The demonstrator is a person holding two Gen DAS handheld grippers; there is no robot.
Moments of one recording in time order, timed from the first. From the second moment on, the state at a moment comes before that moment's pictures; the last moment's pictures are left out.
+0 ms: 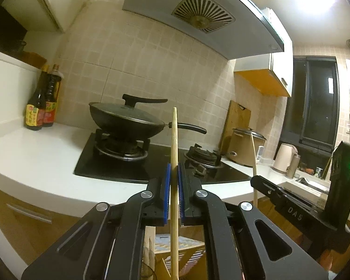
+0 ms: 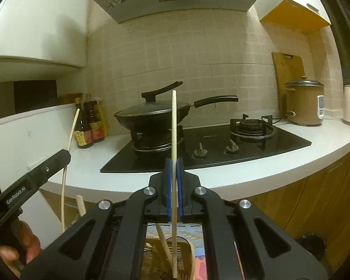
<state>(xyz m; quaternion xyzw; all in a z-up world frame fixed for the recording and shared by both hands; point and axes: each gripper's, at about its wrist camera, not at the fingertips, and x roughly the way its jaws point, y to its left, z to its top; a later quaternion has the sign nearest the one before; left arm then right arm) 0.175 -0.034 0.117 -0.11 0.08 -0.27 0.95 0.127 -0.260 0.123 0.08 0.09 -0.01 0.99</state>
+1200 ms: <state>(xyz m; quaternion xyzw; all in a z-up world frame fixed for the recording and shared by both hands) 0.024 0.031 0.020 -0.08 0.31 -0.29 0.90 -0.046 -0.221 0.032 0.10 0.27 0.04 0.96</state>
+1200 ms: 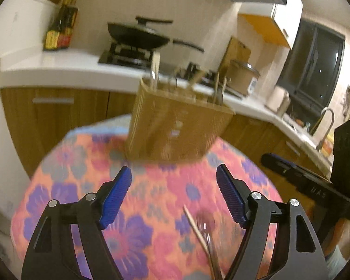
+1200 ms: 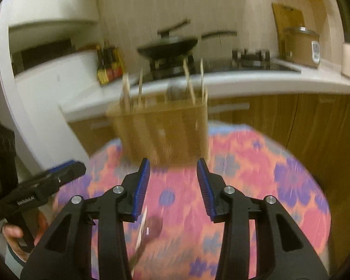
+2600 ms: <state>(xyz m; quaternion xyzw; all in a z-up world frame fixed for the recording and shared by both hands) -0.002 -0.017 -0.055 -0.05 0.46 -0.29 0.84 -0.062 -0.215 -0.063 0.22 0.47 0.09 0.85</state>
